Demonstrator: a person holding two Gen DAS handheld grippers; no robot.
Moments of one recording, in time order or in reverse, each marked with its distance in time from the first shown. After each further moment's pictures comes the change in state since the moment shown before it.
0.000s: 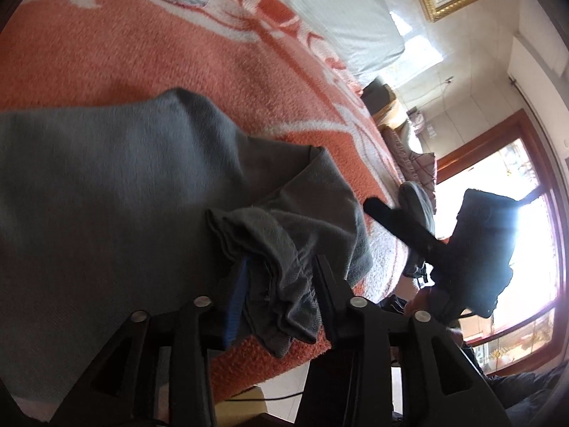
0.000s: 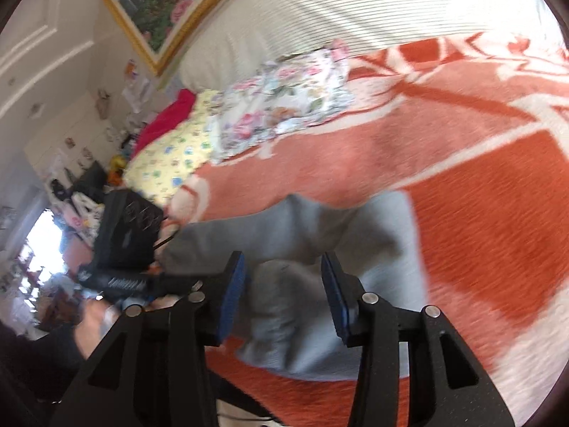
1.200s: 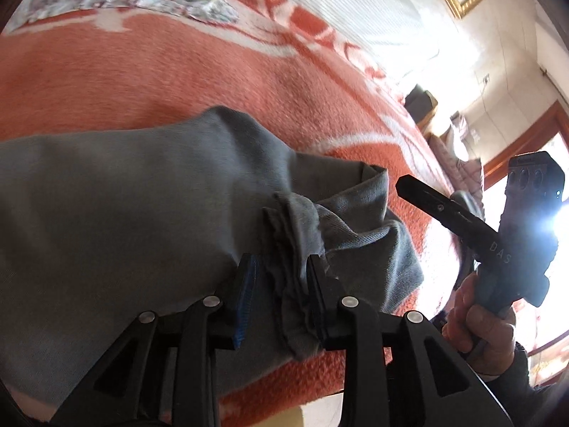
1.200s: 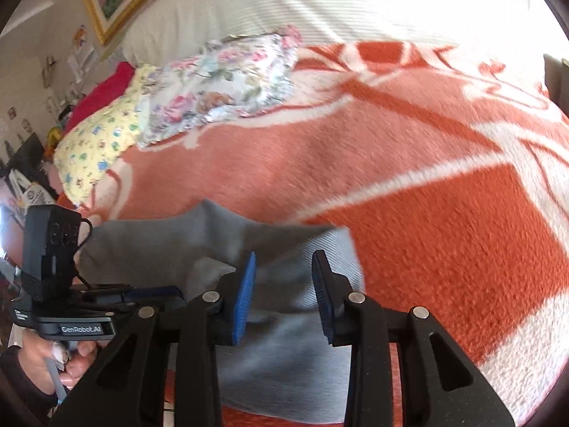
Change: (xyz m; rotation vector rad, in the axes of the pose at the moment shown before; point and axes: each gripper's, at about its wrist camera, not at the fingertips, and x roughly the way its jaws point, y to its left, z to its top) left arm 0.003 0.002 0.005 0.020 -0.085 0.217; right arm 0.030 -0.004 0.030 -0.074 0.069 -0.227
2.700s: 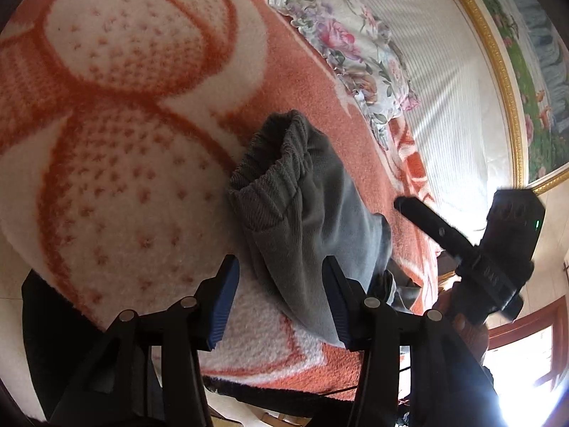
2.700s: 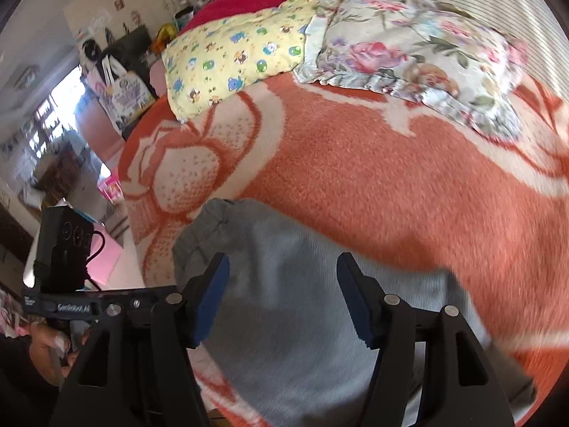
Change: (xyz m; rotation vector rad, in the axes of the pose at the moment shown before) left arm -0.143 0.149 -0.090 -0.606 -0.322 0.061; right arm 0.112 0.190 0.048 -0.431 0.269 0.352
